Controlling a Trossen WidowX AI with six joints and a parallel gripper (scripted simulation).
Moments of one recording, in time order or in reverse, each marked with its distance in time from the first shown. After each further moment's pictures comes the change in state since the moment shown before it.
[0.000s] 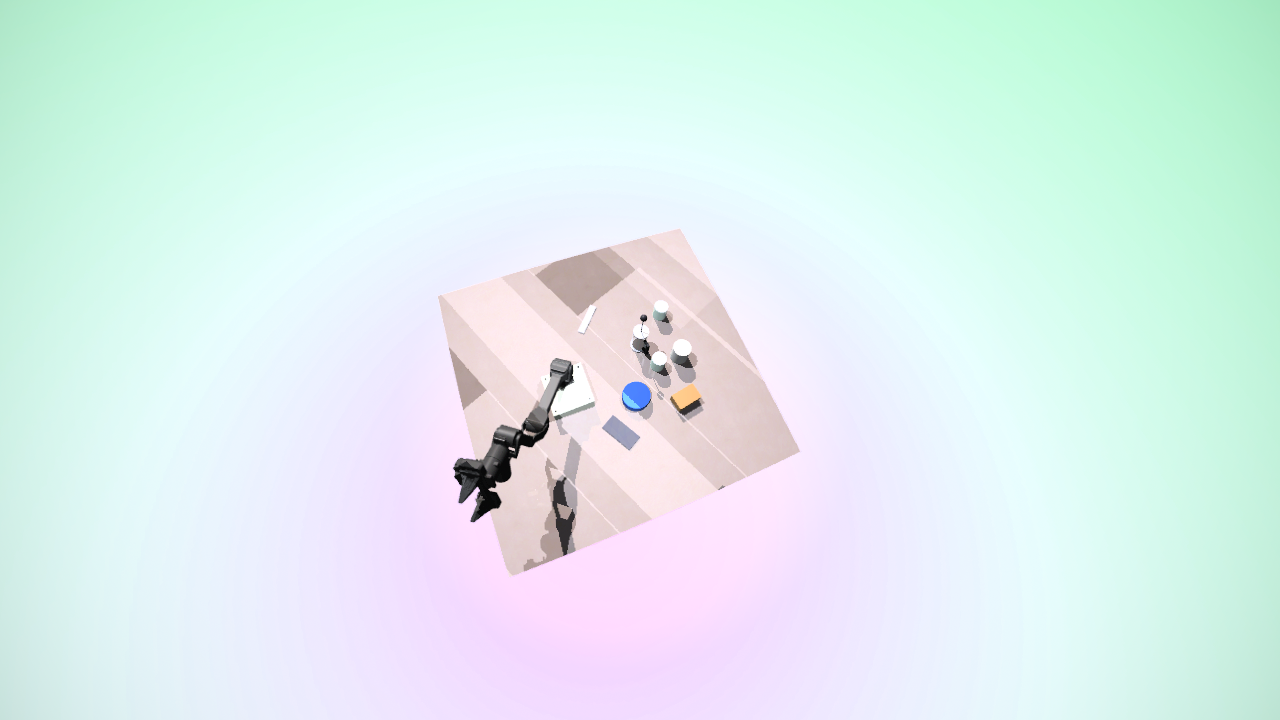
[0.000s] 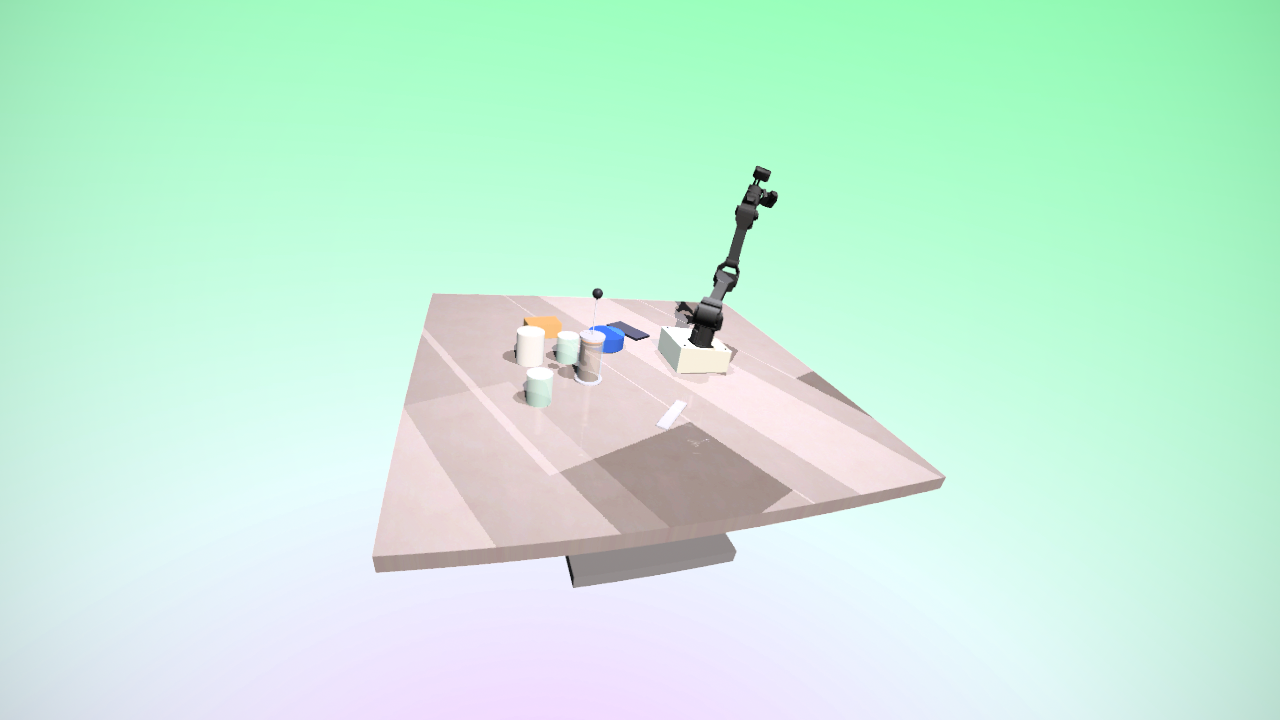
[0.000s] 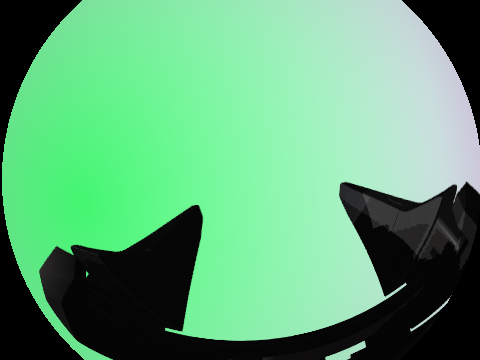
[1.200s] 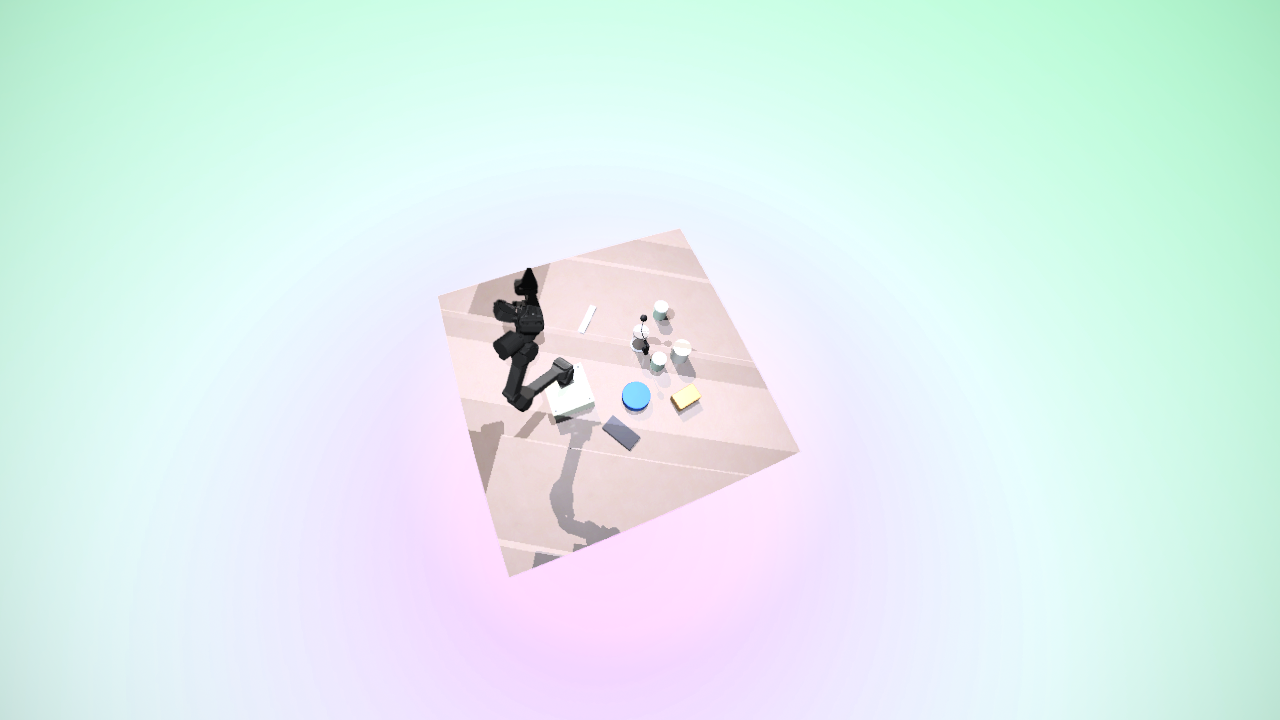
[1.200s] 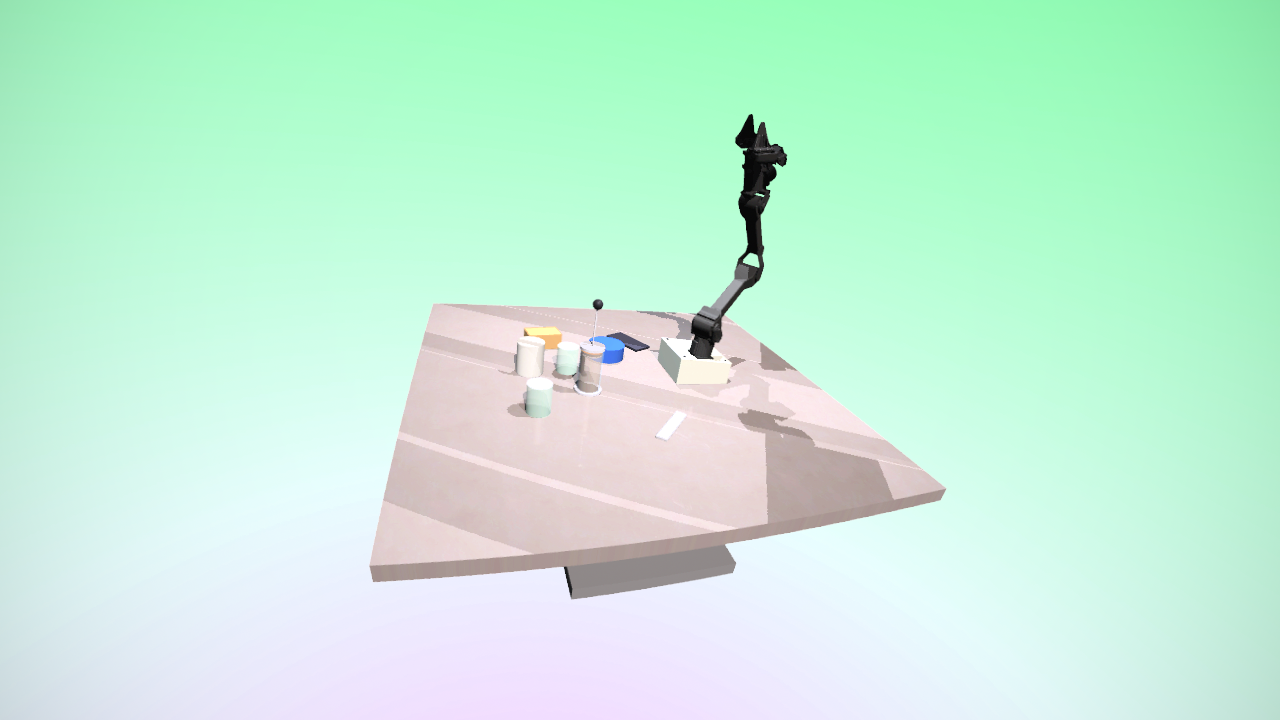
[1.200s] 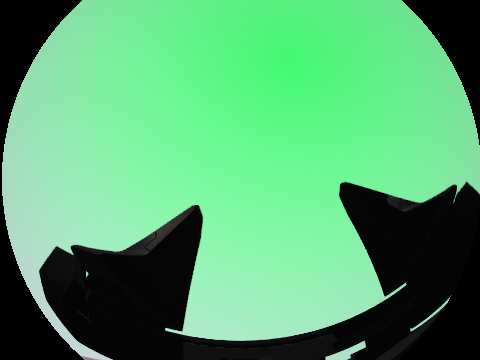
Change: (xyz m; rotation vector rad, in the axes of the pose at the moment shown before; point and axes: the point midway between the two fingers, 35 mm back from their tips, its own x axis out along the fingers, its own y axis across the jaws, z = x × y) arm -0.365 0.387 -0.081 0.169 0.585 1.323
